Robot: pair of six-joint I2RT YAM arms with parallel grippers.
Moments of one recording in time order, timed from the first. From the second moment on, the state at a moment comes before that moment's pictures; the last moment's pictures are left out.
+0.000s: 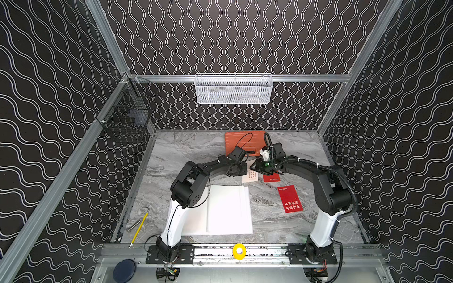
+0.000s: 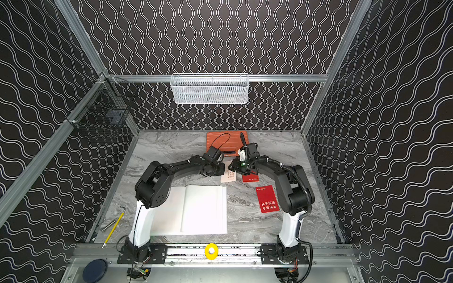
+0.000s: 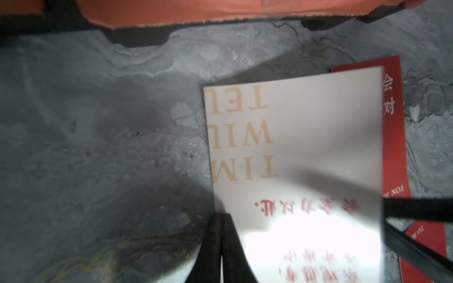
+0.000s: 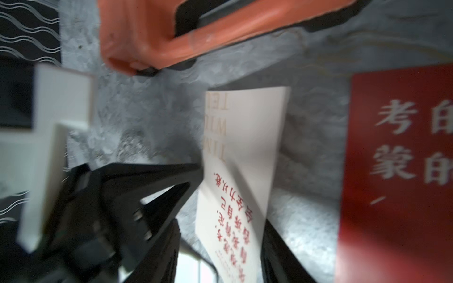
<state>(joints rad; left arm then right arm) -0.65 2.18 1.53 -0.36 0.08 -0.57 0.35 1.88 1.19 -0.25 -0.45 0.51</state>
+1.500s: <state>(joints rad) -0.61 2.05 1.43 -0.40 0.19 -0.62 0.36 1.90 1.12 -0.09 -0.56 0.60</state>
